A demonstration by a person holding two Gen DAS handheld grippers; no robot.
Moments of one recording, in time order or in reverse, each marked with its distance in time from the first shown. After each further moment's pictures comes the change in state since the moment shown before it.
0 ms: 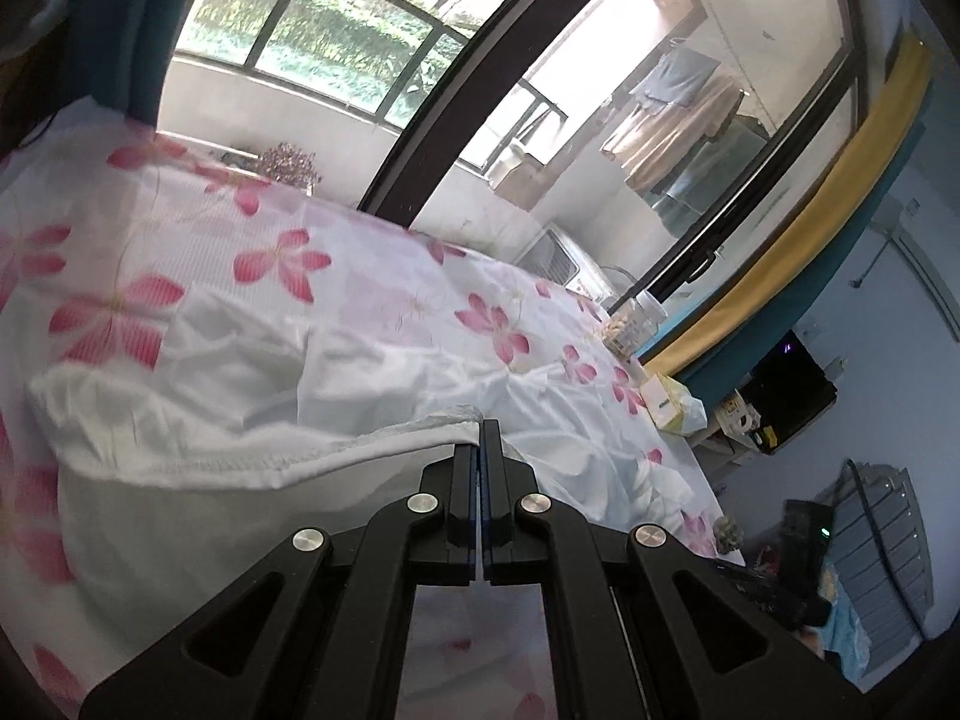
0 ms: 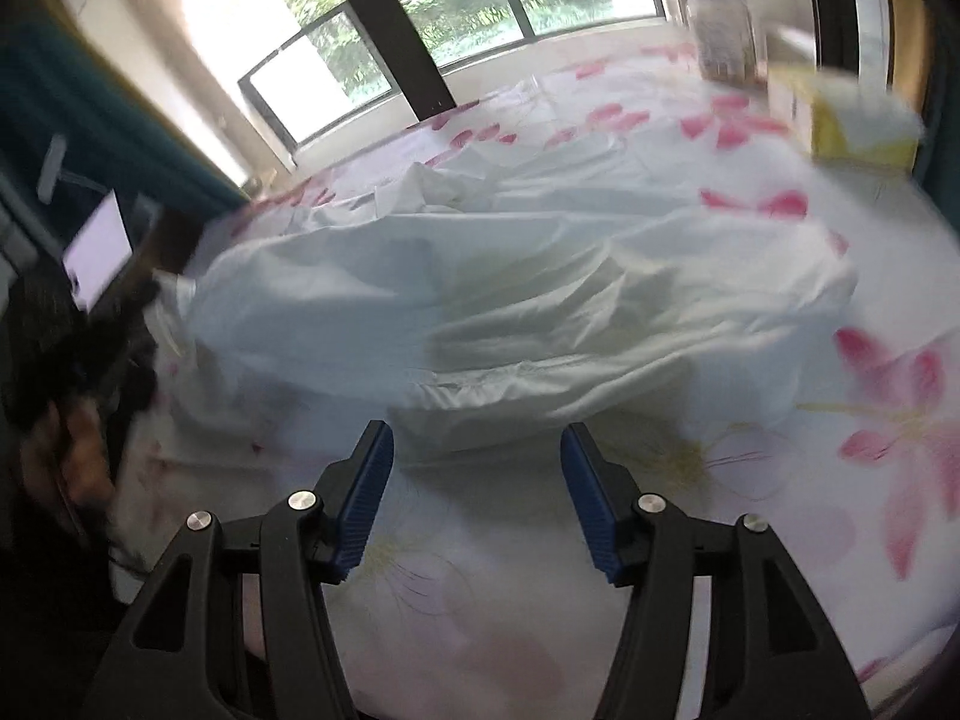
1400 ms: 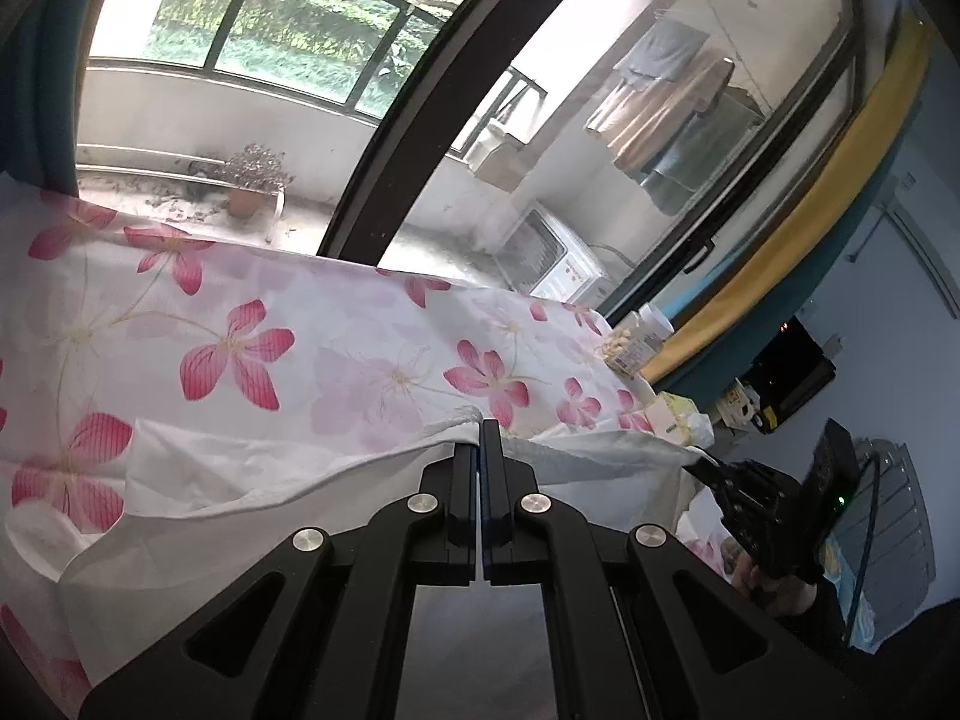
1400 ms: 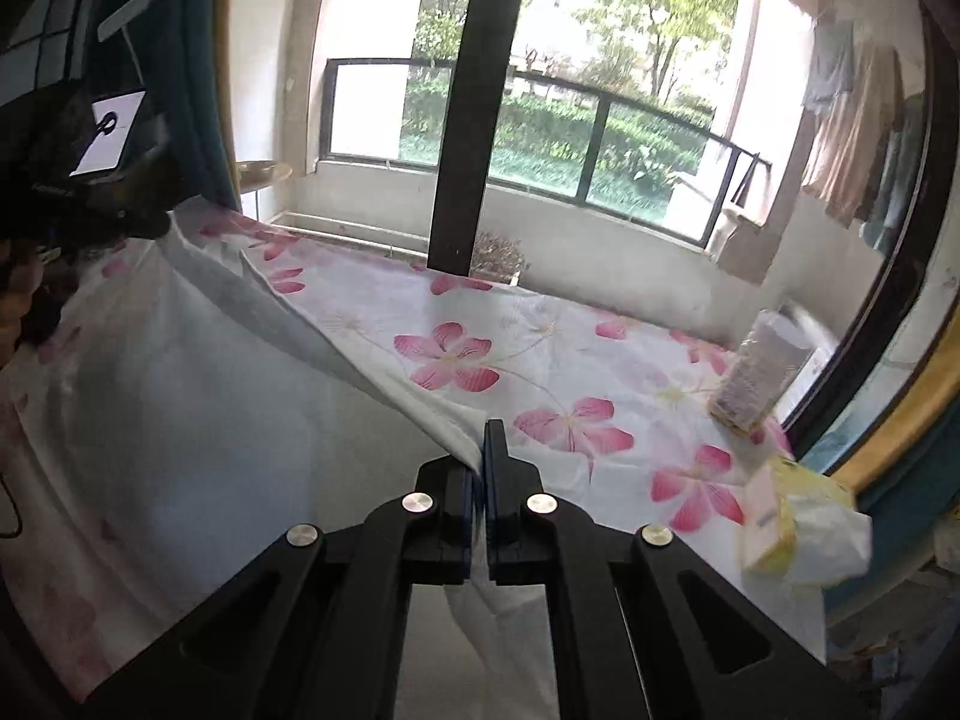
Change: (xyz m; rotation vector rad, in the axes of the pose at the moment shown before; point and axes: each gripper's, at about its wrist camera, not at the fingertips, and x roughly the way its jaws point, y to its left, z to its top) left arm 0.061 0.002 0.083 0.056 0.071 -0.027; right arm 0.032 0.028 0.124 -0.508 -0.251 -0.183
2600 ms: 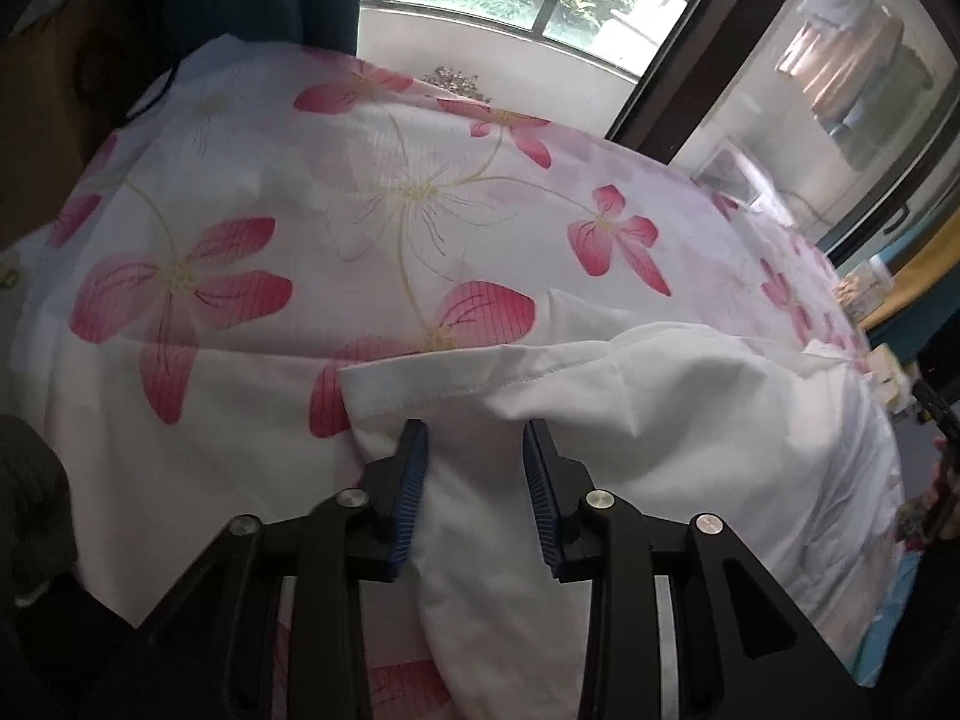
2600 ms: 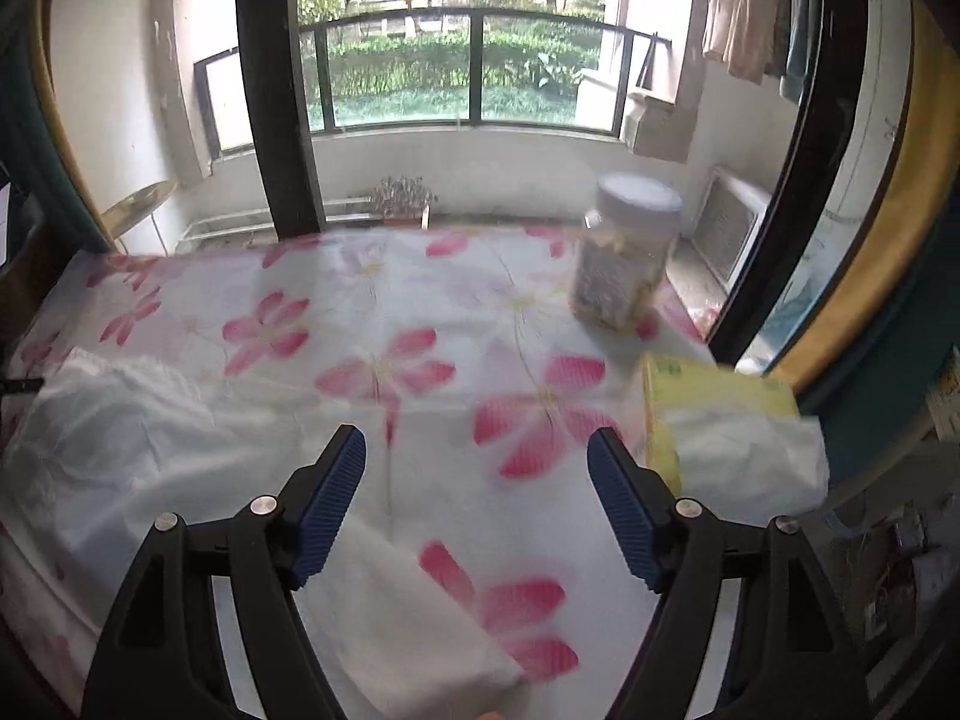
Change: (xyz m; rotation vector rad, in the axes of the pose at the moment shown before) left arm -0.025 0.155 -0.042 -0.067 0.176 0.464; right arm 0.015 -0.126 -0.027 0.265 0.179 -0.104
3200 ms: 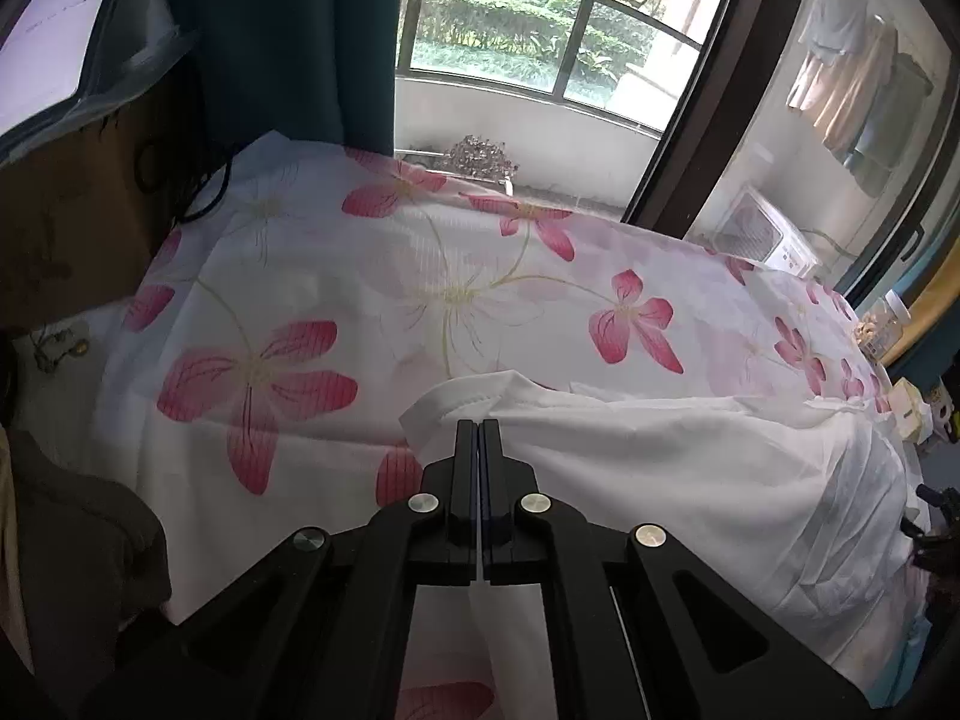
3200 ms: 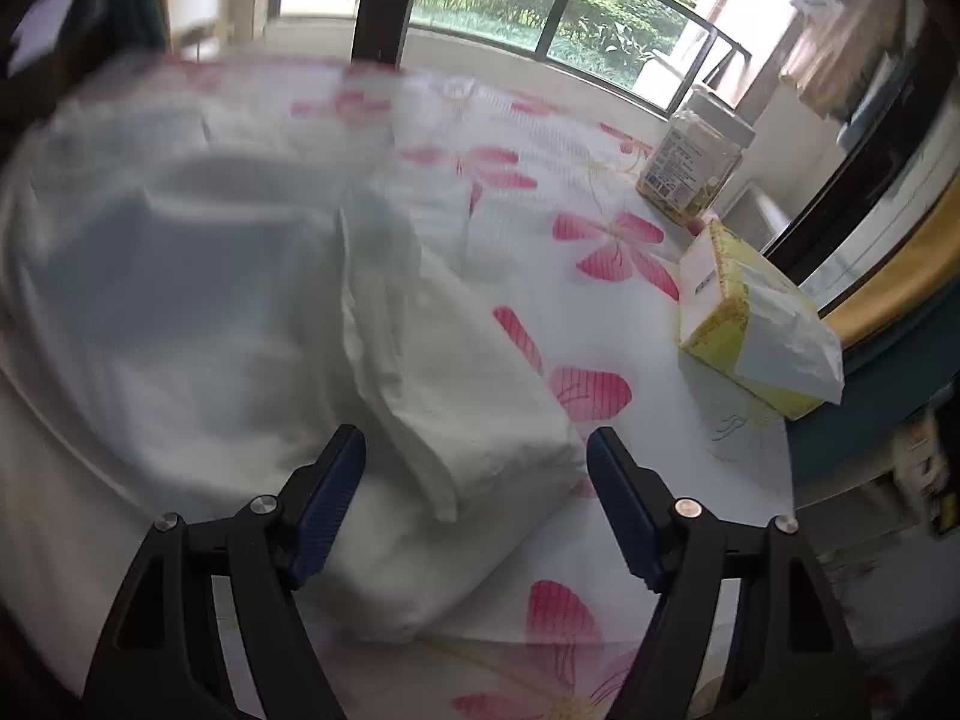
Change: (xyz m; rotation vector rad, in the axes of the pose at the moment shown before) left arm -0.038 0.000 0.016 0.011 -0.161 0.080; right arm 0.003 0.051 -0.094 -0.310 0.151 -0.091
